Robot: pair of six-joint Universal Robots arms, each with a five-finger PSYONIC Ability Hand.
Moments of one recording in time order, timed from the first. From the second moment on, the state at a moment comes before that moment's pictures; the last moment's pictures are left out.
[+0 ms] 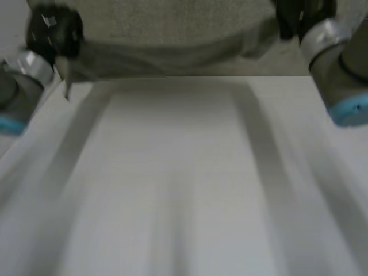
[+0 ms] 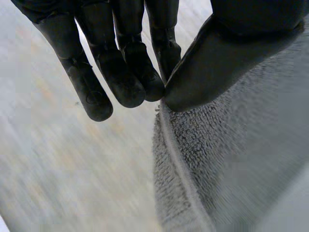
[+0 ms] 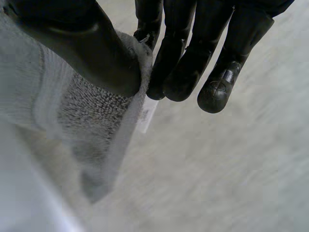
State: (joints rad) left arm 4.59 -2.15 -1.07 3.56 -1.23 3.33; right arm 1.95 -1.07 0.87 -0.06 1.51 2.62; left_hand 1.27 1.35 1.35 1.36 1.16; right_hand 1.33 1.33 1.33 1.34 1.17
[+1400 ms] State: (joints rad) left arm 4.66 -2.32 -1.43 3.65 -1.22 3.65; right arm 1.73 -1.11 1.49 -0.27 1.55 2.76; left_hand 1.26 1.35 1.34 1.36 1.12; right_hand 1.33 1.33 1.33 1.34 1.17
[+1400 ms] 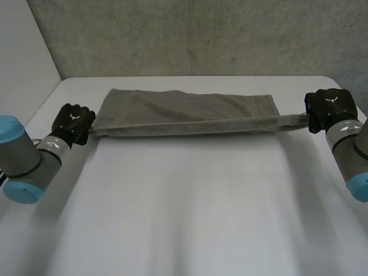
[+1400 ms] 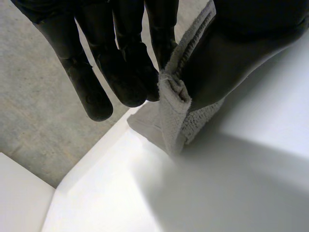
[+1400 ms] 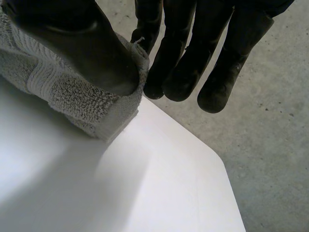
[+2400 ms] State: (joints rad) left arm 4.84 -1.88 -1.65 3.45 -0.90 3.38; right arm 1.60 -1.24 1.36 0.22 1.31 2.52; left_hand 1.27 1.35 1.34 1.36 1.14; right_hand 1.33 1.33 1.33 1.34 1.17
